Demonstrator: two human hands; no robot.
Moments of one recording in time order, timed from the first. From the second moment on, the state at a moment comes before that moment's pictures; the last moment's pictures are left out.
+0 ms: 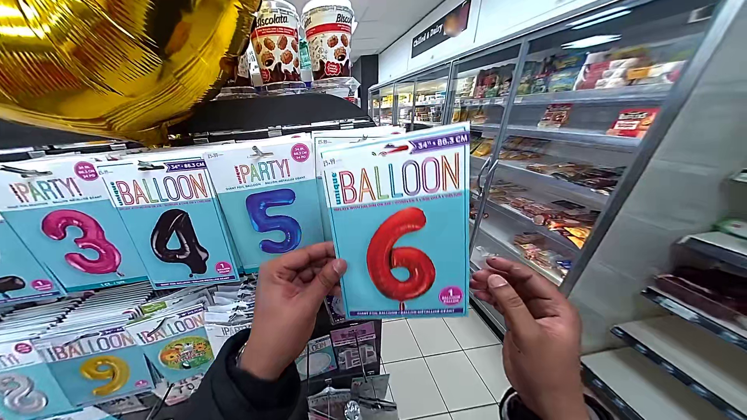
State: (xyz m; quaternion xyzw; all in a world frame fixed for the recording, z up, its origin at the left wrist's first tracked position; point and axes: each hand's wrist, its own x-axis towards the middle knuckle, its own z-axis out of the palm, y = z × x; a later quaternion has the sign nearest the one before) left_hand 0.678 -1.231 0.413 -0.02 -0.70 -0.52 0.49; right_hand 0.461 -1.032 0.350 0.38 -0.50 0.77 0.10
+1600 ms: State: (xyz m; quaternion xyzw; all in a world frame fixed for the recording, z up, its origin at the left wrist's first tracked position) left_hand 0.681 -1.258 0.439 0.02 -0.72 -0.47 0.50; right_hand 0.461 -1.034 0.353 0.38 -0.47 0.79 0.11
